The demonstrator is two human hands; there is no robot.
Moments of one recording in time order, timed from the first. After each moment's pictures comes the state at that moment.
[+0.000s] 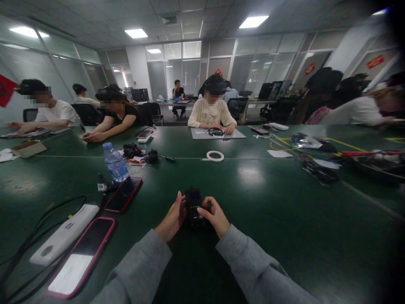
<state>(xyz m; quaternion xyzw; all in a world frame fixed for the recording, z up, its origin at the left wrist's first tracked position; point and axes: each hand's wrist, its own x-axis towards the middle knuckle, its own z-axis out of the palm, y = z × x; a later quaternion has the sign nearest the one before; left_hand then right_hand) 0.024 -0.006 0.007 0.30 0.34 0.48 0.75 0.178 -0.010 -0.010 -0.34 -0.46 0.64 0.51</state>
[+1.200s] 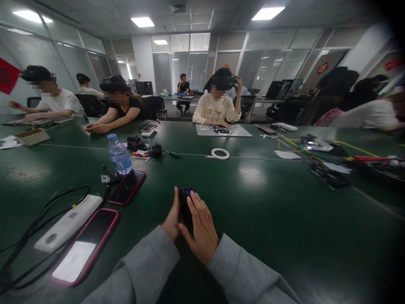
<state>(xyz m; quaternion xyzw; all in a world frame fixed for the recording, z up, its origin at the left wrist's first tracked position) 0.016 -0.010 -0.004 0.18 0.28 0.44 0.83 0.126 -0.053 -0.003 -0.43 -0.83 0.01 0.36</state>
